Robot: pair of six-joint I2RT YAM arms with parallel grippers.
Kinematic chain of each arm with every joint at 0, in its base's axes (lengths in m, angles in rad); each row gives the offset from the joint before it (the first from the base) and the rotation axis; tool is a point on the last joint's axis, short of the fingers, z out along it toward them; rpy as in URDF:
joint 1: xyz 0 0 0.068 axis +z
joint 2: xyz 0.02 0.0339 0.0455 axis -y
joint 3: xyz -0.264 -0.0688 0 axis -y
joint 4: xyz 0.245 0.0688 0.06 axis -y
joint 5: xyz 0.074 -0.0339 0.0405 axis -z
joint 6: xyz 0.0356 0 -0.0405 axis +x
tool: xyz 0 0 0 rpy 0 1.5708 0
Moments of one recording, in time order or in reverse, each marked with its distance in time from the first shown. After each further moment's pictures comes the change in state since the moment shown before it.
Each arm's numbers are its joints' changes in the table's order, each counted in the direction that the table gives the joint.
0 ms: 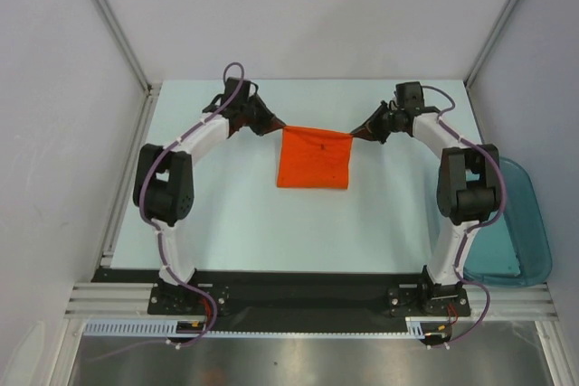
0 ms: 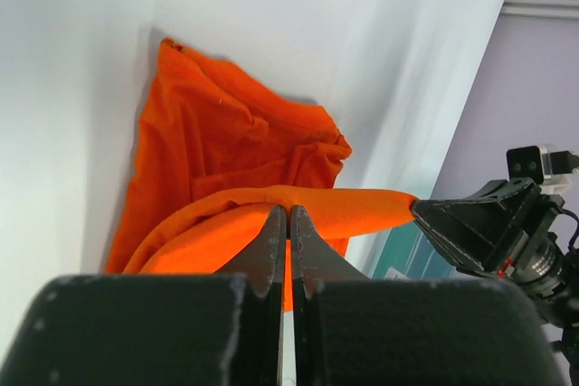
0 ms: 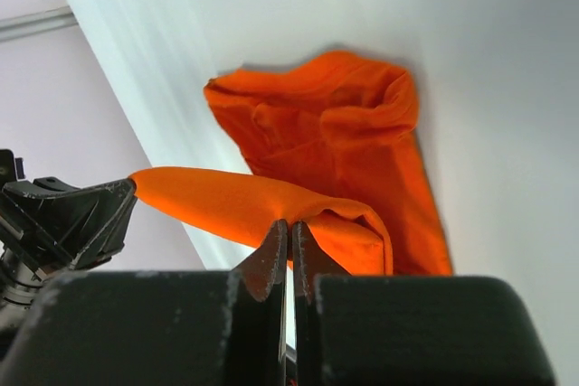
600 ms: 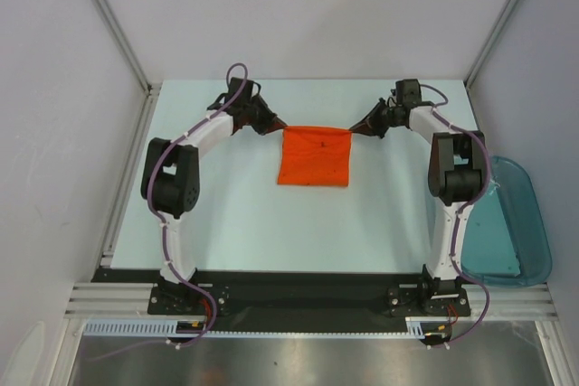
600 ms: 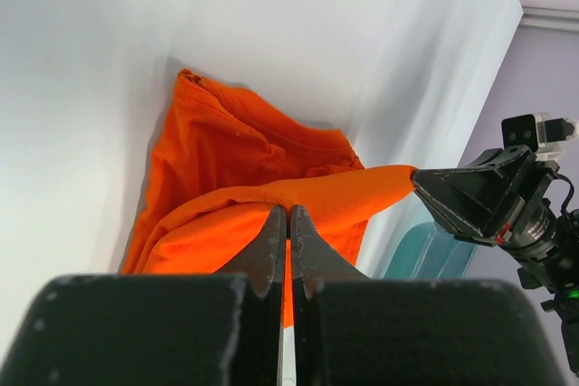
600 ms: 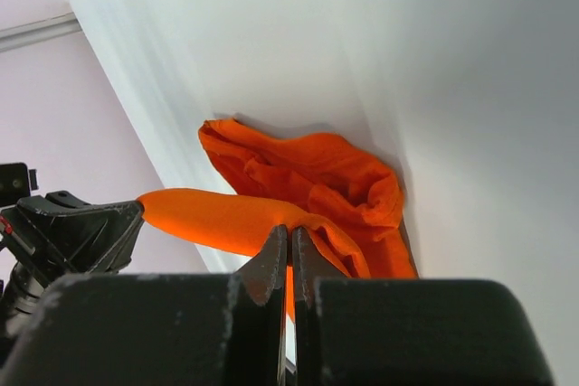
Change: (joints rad) left arm 0.005 -0.111 0.086 -0.012 0.003 -0.001; right arm -0.048 -0.236 0.187 -0.001 -0.102 -0.041
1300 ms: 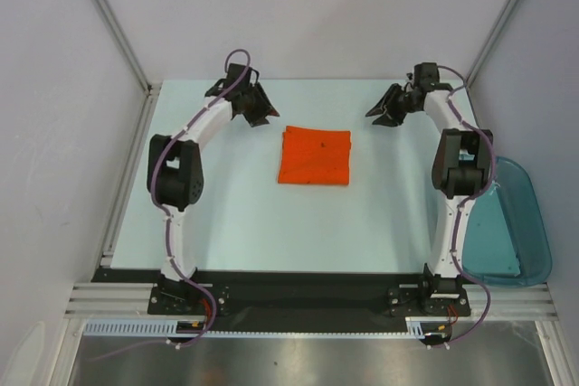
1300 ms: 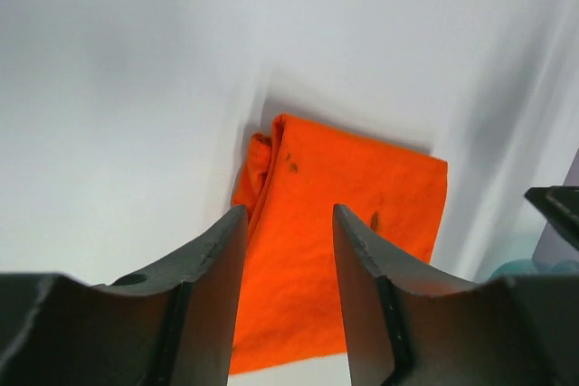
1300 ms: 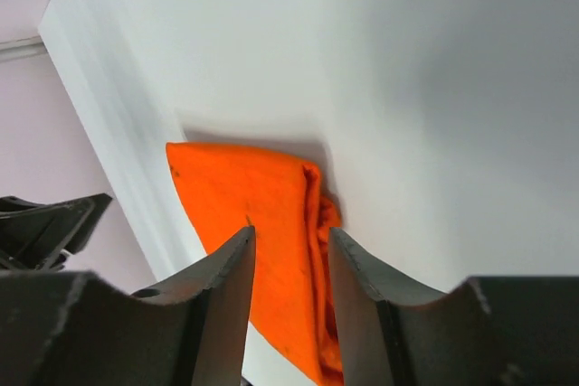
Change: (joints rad) left arm 0.022 -0.111 0.248 -0.214 -0.141 0.200; right arm -0.072 -0.121 0.303 -0.252 0.045 -0.188
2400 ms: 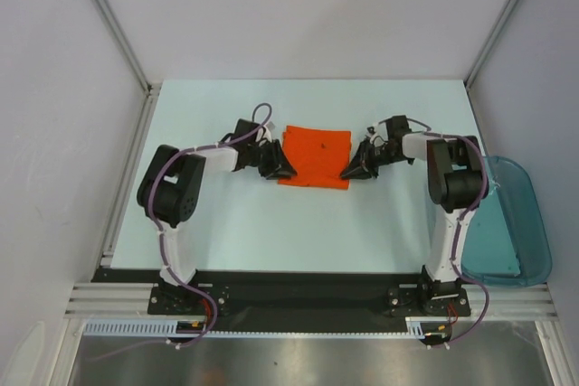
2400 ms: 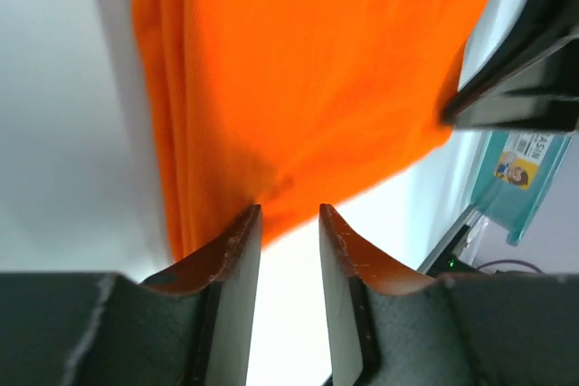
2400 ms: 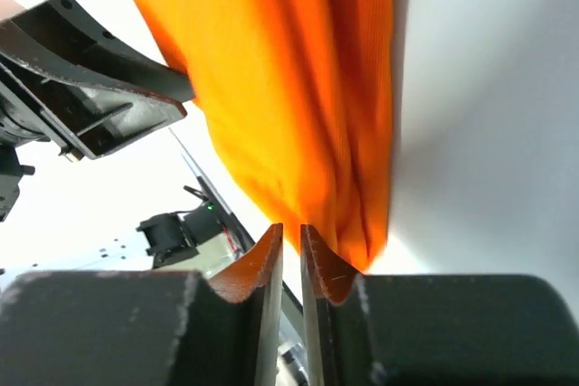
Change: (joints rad) left arm -0.087 0.177 -0.692 0.470 0.424 0.117; right arm 0.129 0.175 -0.666 0.270 -0.367 -0.148
